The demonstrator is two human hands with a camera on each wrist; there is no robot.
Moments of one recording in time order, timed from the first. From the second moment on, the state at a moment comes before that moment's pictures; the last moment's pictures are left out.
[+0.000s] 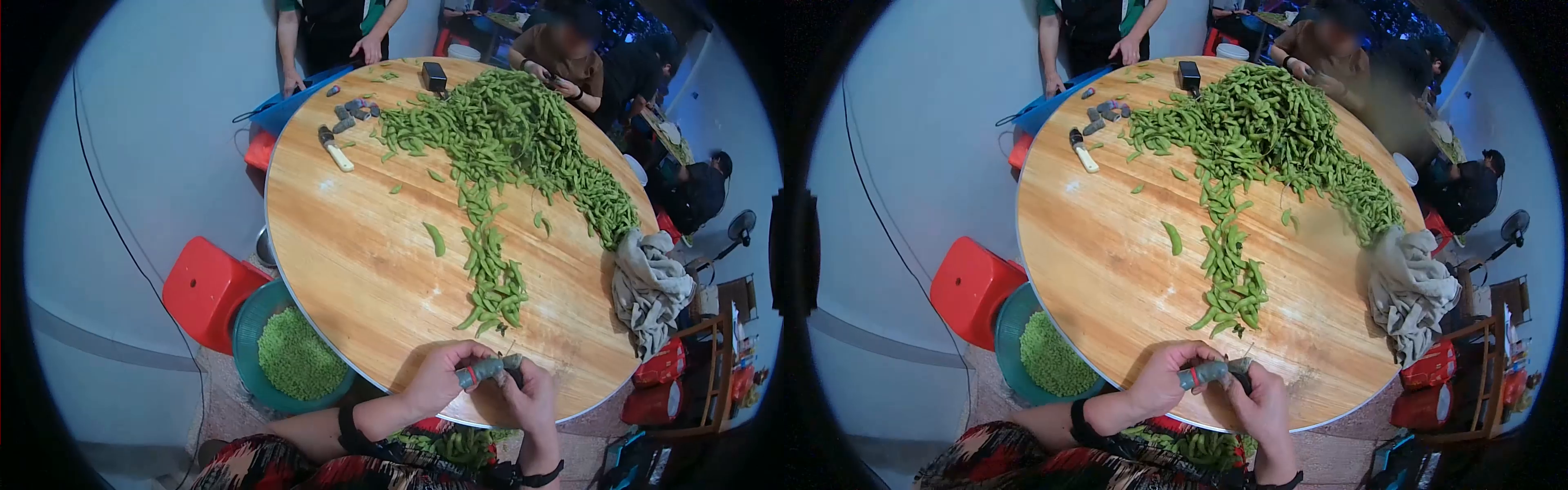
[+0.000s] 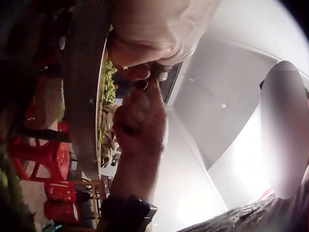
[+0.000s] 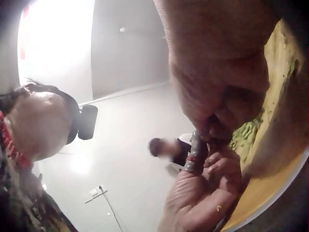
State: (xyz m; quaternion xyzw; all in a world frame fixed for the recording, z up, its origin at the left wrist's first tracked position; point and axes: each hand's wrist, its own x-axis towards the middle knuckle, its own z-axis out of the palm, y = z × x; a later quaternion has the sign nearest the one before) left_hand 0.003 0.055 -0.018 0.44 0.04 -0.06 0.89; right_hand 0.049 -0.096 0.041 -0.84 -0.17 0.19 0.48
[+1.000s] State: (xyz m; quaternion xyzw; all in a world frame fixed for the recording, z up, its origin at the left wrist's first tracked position) left_hand 0.003 0.042 -0.005 0.62 0.00 0.05 0.79; right_hand 0.045 -0.109 0.022 -0.87 -0.22 0.11 0.42
